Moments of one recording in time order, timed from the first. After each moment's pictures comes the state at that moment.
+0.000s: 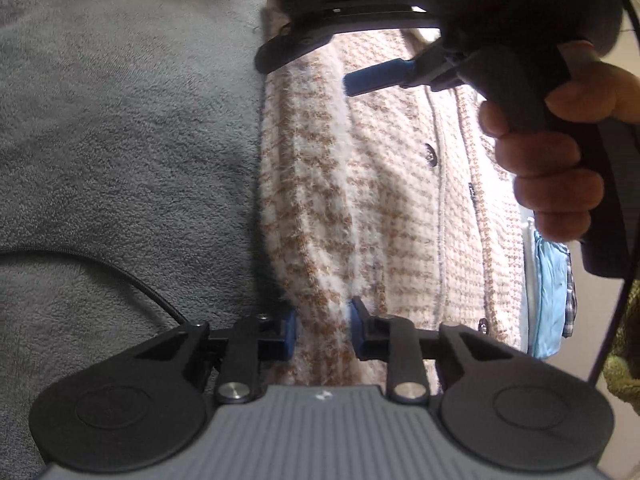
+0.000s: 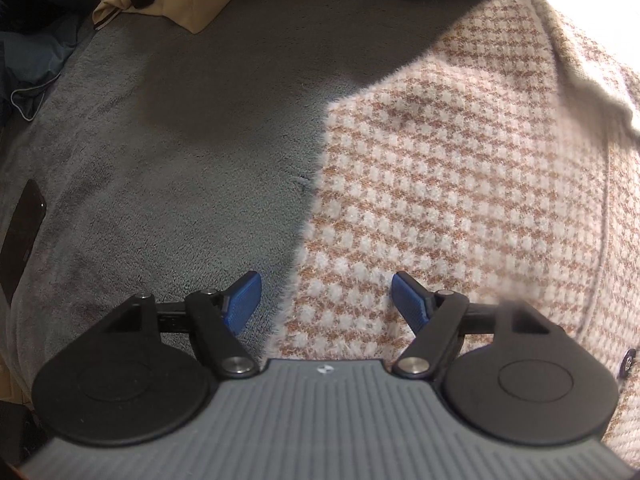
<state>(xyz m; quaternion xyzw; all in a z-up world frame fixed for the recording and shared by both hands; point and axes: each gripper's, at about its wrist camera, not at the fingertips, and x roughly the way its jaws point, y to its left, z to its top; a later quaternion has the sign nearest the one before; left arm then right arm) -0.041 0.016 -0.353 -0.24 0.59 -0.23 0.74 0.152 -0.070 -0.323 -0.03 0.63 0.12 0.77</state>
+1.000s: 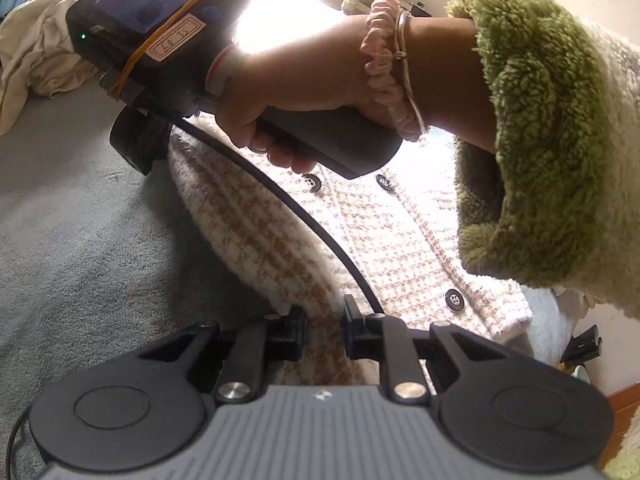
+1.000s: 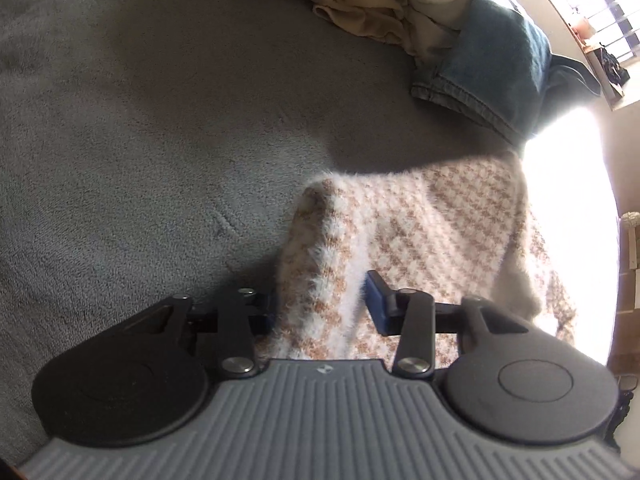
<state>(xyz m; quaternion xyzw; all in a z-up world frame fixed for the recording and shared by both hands) -0.097 -0.052 -0.280 -0.05 0.47 -0.33 0.82 0.173 -0.038 -0.337 -0.33 0.51 0.11 0.79</state>
